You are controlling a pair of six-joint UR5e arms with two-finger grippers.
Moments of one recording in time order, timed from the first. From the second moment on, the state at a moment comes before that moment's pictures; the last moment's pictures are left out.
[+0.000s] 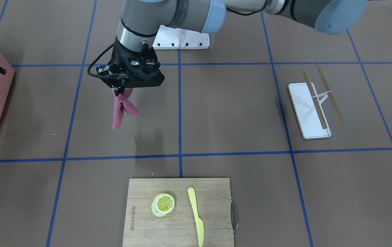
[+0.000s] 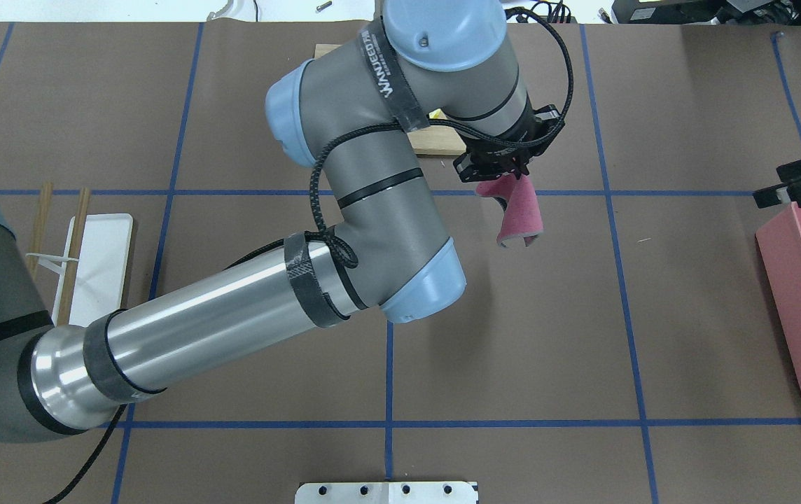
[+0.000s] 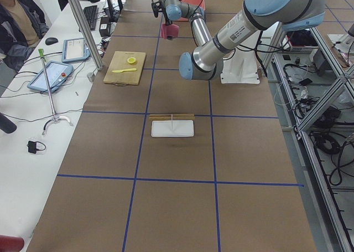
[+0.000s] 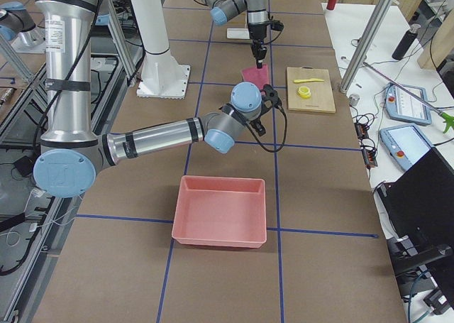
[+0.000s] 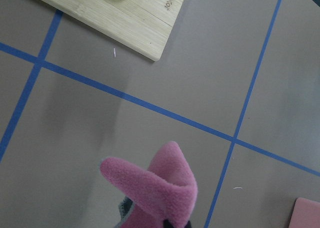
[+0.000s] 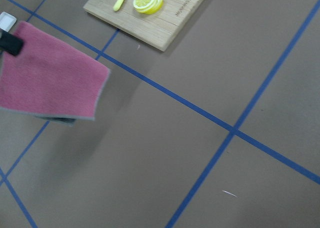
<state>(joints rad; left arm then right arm) -0.58 -2.76 -1.35 -1.80 -1.95 -1.69 1.24 -1.59 1.87 -0.83 2.62 0.41</state>
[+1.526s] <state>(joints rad) -0.53 -2.84 -1.26 -1.89 -1.82 -2.09 0.90 -1.45 1.98 -0.83 2.21 0.61</state>
